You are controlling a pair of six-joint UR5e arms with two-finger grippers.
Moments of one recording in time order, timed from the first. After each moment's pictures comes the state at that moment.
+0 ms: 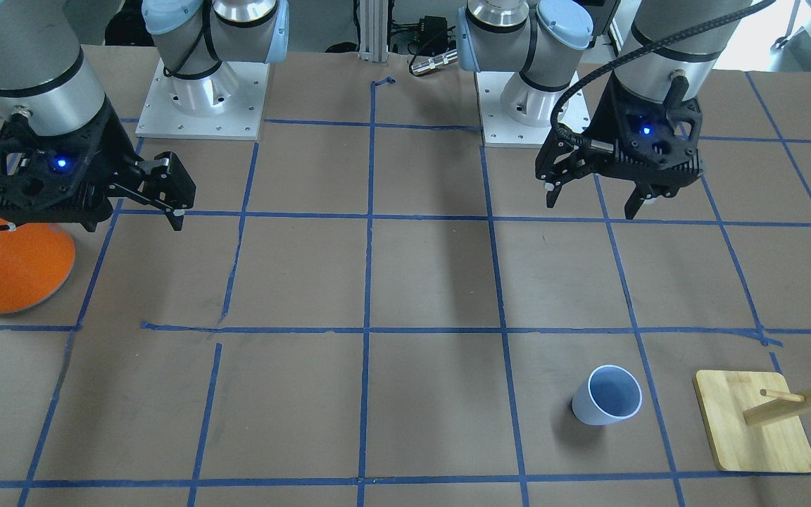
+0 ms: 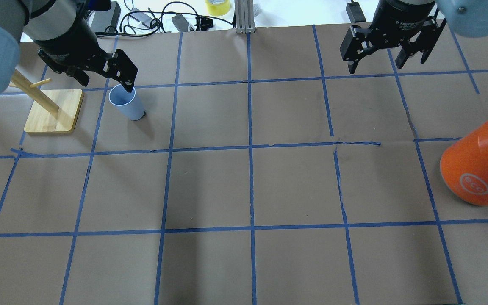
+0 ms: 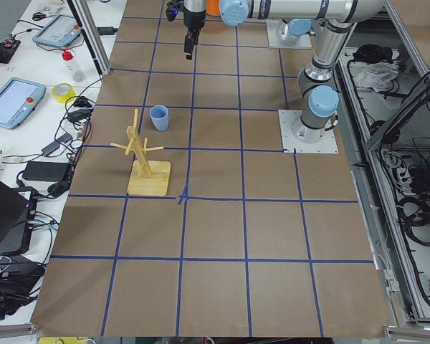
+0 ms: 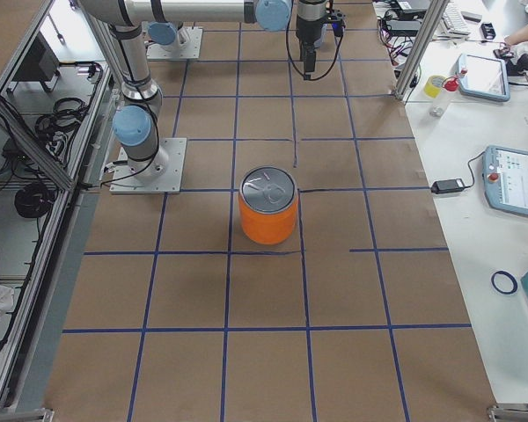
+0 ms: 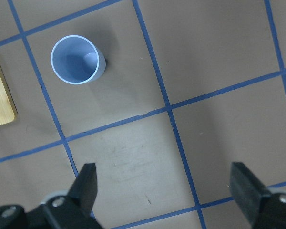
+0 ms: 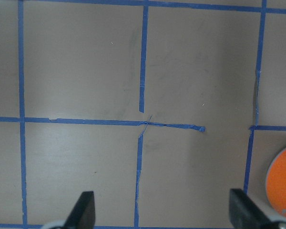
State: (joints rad) left arm -1.54 -1.56 -1.58 -1.45 1.58 0.14; right arm 1.56 -1.45 1.44 -1.60 -1.60 -0.06
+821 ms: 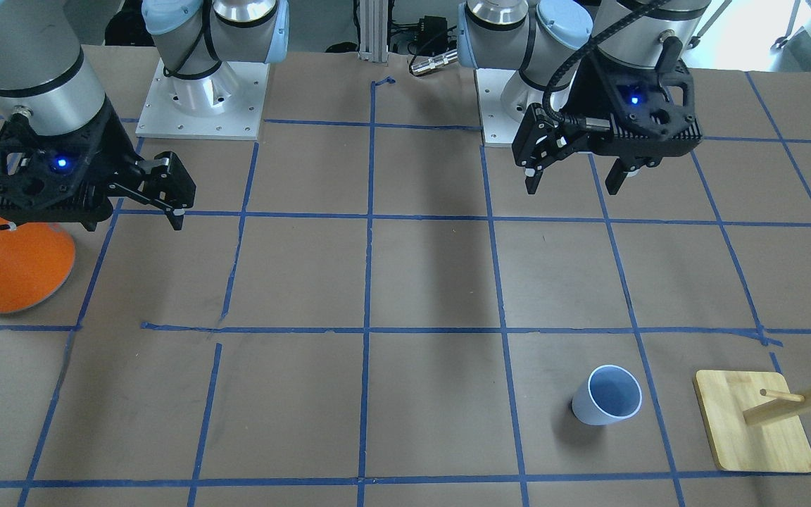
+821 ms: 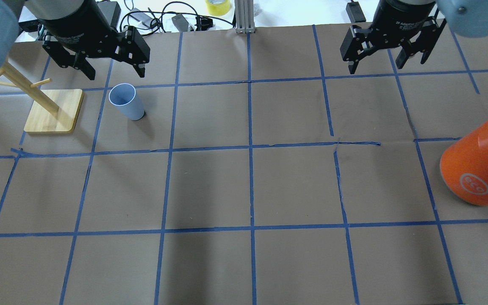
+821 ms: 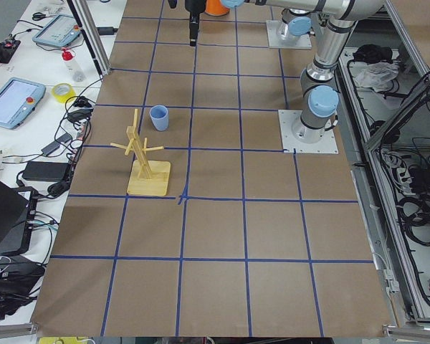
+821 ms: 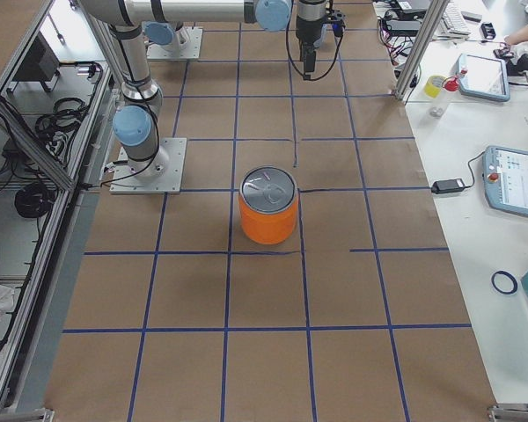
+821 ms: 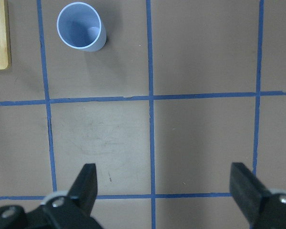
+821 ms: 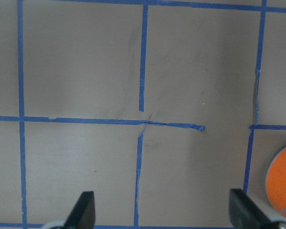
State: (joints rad) left arm -1.61 -1.62 -1.44 -1.55 1.59 -0.06; right arm 1.56 -1.45 1.44 -1.60 -1.60 -0.06
